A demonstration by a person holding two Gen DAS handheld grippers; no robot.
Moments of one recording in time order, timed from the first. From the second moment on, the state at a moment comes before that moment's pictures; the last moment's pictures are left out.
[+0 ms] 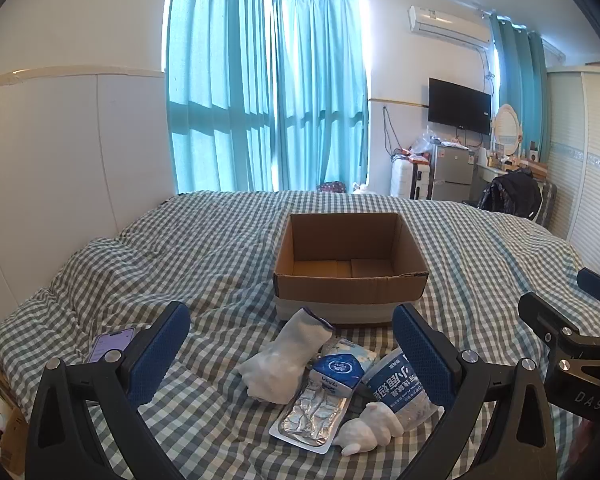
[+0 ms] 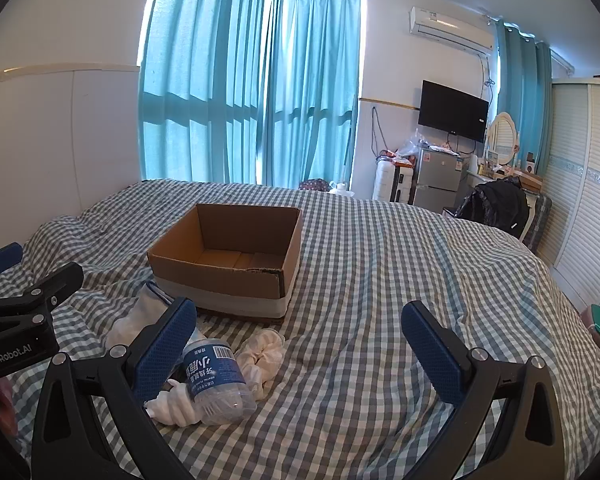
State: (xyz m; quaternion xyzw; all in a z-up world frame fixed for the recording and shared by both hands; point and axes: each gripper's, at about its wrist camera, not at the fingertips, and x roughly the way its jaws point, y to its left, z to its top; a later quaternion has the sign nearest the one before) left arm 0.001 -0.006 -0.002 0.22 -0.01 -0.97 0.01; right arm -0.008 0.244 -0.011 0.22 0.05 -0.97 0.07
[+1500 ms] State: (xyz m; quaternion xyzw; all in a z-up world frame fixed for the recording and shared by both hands) left arm 0.001 -0.013 -0.007 0.22 -0.02 -0.97 0.03; right arm -0.008 0.238 -0.015 0.23 0.05 -0.97 0.11
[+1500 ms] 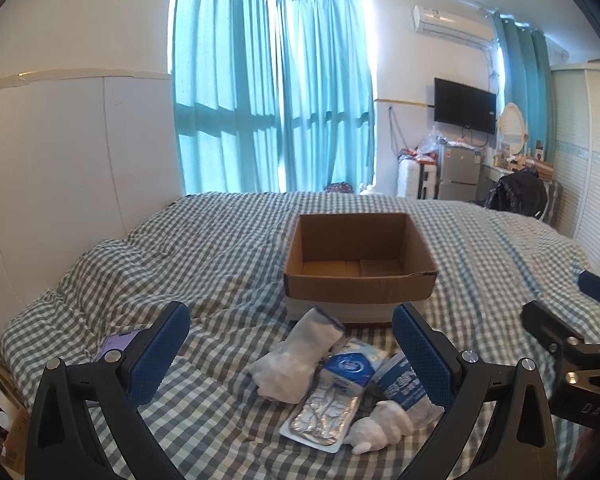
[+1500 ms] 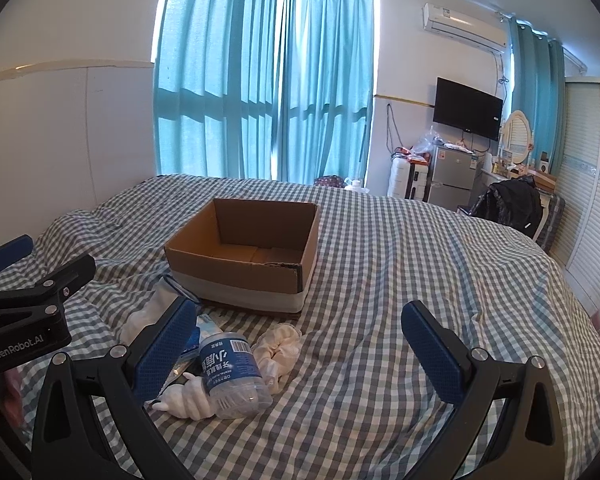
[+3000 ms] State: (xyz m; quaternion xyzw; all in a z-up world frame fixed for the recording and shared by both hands) left arm -0.110 -0.039 -0.156 0.42 -0.01 -0.90 0.05; right arm -0.103 0.186 -0.144 0.42 0.08 -0.88 0.21
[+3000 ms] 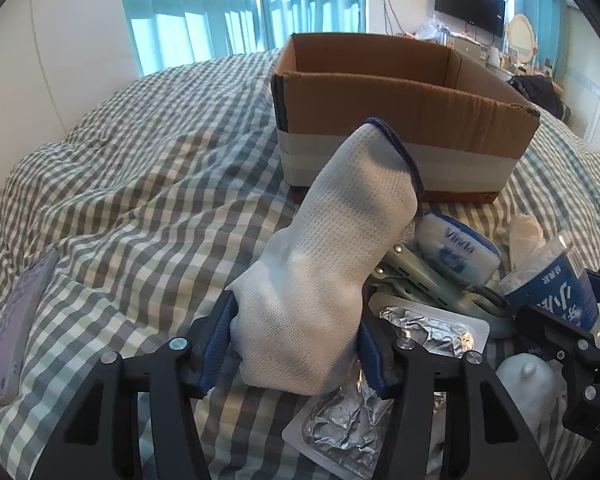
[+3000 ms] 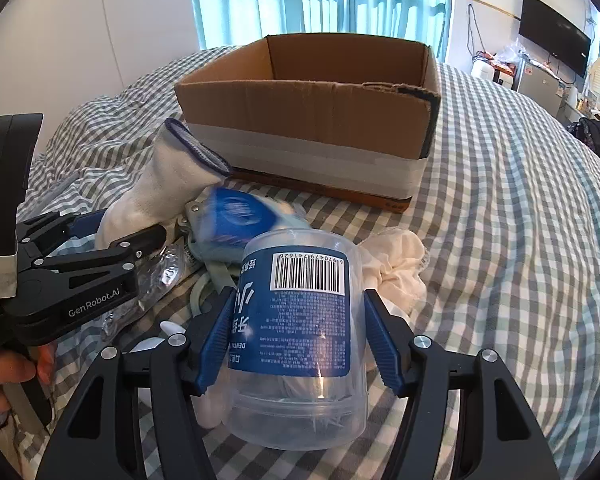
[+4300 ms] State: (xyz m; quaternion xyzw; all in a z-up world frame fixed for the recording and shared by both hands) left arm -0.061 -0.018 -0.010 0.29 0.02 -0.96 -0.01; right arm -0.048 0.216 0.017 0.27 0.08 -0.94 0.20
